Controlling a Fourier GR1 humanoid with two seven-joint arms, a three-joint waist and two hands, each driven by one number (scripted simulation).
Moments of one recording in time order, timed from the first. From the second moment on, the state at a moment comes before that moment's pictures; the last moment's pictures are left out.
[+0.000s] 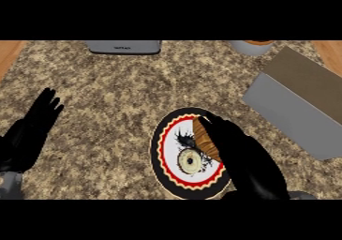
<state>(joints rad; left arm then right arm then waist) -0.05 0.55 -0.15 -1.58 0.54 0.20 0.11 -0.38 -0.43 0.70 -2.00 0.43 0.21 0.96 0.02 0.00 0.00</state>
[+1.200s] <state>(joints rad) -0.01 0.47 -0.05 -1.62 0.46 0.13 0.16 -0.40 -0.19 0.67 -1.82 0.49 0.36 0.99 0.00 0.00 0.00</state>
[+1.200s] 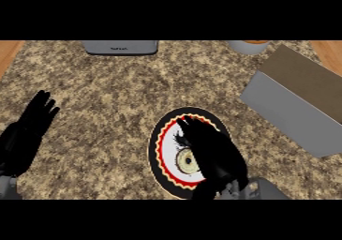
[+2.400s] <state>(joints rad) -0.01 0.40 0.04 -1.65 0.39 0.05 0.22 -0.38 -0.03 0.62 -1.62 0.71 0.46 0.93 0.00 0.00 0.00</state>
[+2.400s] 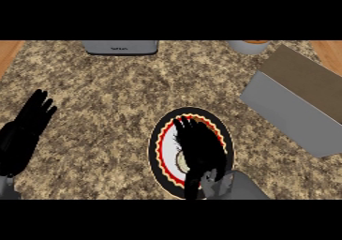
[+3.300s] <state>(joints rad) -0.02 0.33 0.10 -1.65 0.32 0.00 0.25 -0.37 0.00 0.67 -1.47 0.75 0.43 0.91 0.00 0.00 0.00</state>
